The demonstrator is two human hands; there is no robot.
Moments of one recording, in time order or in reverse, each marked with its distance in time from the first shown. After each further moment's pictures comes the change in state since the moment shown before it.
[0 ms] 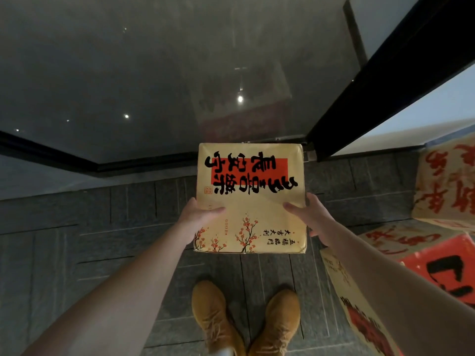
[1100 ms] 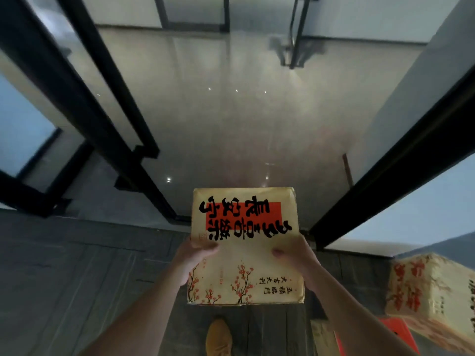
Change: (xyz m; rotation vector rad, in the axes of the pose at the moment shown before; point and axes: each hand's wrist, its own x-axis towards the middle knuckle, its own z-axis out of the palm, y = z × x) left_hand -0.345 0.015 -0.202 -0.396 -0.009 0.308; right_hand -0.365 -0.150 -0.037 -0.120 -0.074 -0.458
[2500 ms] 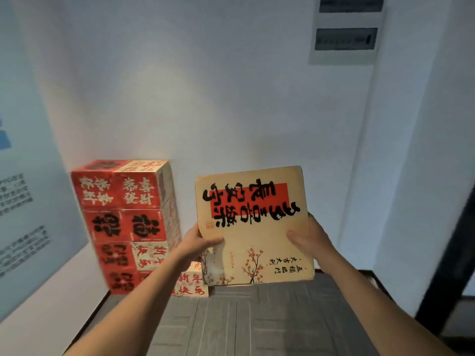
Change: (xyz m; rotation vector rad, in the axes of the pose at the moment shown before) left_hand -1.060 -0.475 -0.631 -0.584 1.414 0.301; right_hand -0.968 -0.275 0.808 -0.399 -1.084 -1.231
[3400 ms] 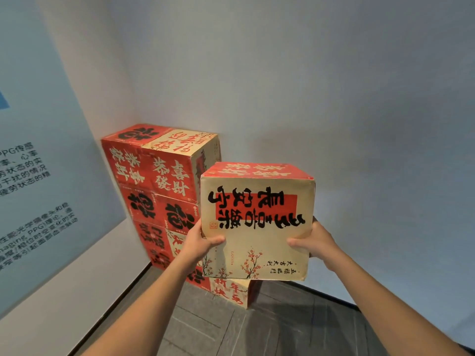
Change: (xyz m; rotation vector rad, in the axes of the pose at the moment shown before) left_hand 0.453 -0.127 -0.158 -0.005 0.448 -0.167; right_hand 0.543 0.064 0.260 -0.144 -0.437 0.119
